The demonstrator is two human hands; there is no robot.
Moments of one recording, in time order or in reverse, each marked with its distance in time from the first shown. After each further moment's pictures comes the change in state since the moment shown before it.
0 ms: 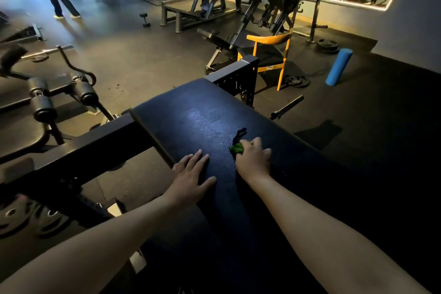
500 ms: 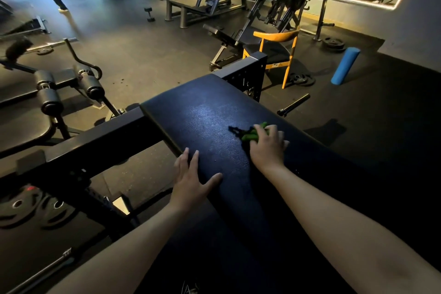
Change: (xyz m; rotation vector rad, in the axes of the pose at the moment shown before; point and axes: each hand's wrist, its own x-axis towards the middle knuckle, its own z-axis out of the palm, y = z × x) left_hand -0.029 -0.009 0.007 -0.306 0.247 -0.173; right_hand 0.017 -0.003 -0.007 -0.017 0.082 -0.047
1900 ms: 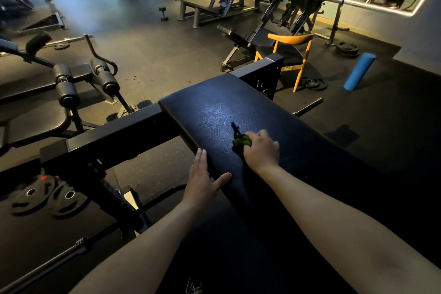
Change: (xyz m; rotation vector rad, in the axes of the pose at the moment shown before) left_hand 0.000 -0.024 -0.003 -0.187 -0.010 -0.082; right_hand -0.014 -0.058 0.024 0.021 -0.084 -0.118
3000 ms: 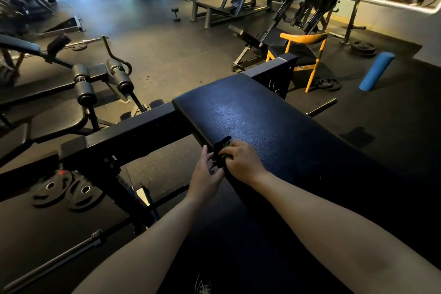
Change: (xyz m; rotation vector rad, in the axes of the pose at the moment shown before) left_hand 0.003 -0.009 -0.022 -0.441 -0.050 -0.106; right_hand -0.023 -0.046 0.036 0.212 -0.160 -0.344
